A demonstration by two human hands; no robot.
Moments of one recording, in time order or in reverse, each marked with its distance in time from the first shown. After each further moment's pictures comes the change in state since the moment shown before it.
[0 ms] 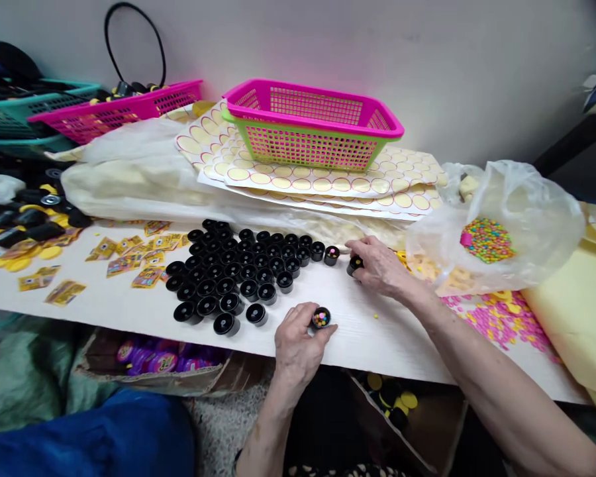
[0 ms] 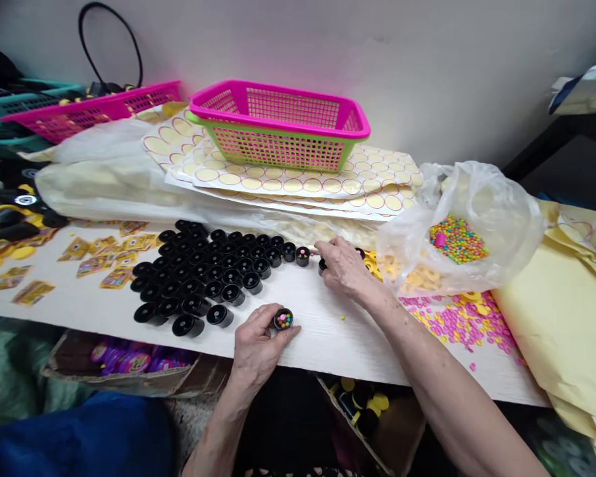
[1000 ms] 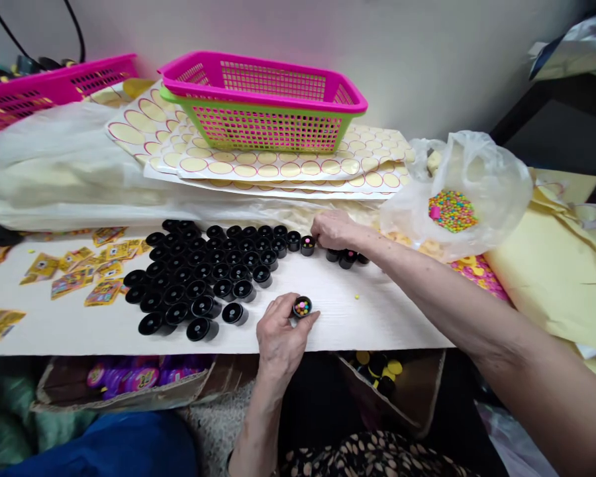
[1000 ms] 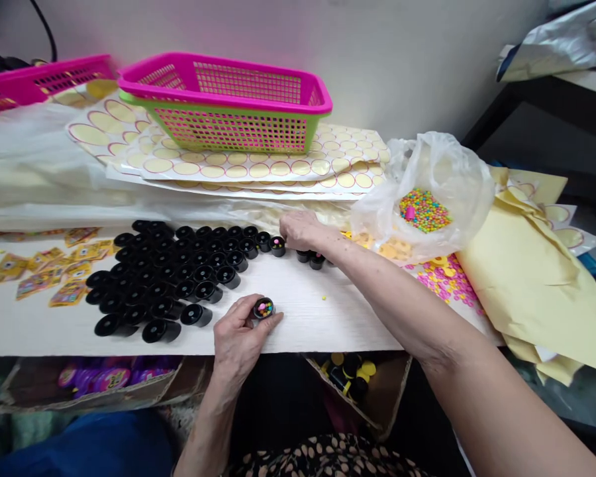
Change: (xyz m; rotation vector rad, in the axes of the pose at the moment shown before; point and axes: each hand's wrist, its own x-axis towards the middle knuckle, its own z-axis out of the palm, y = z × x) left_hand 0.002 -0.005 0.003 0.010 0.013 0.019; right_hand 0.066 -0.006 -0.010 -0.213 -0.309 -0.007
